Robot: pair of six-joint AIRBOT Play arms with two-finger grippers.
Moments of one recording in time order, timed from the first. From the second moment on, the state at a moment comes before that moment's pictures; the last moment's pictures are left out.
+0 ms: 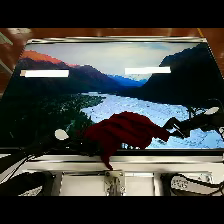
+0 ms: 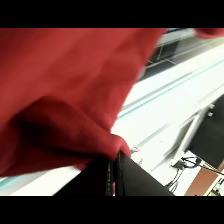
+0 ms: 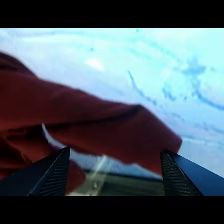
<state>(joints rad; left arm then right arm) -0.60 -1.21 0.47 0.33 -0.86 -1.31 -0.45 -1.43 0.82 -1.05 1.27 1.30</state>
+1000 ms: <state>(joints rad) 0.05 -0.90 1.76 0.78 -1.19 -1.32 -0.45 -0.88 1.45 -0.59 1.08 1.02</state>
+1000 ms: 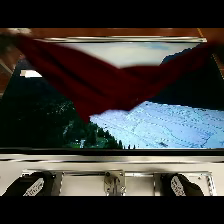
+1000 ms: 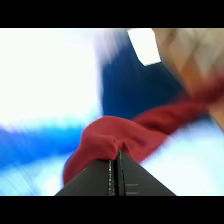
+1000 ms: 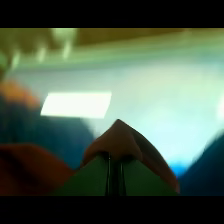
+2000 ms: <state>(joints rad) 0.25 -0.78 1.38 1.19 -1.52 -1.36 -0.45 -0.88 1.65 -0.90 1.08 1.40</state>
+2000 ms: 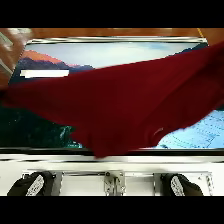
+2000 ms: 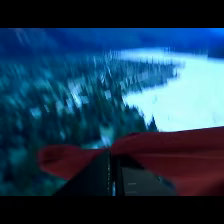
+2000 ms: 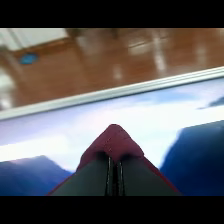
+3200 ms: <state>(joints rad) 0.25 -0.78 0.56 0.85 -1.24 -1.36 -0.13 -1.69 1.59 -1.03 1.43 1.42</state>
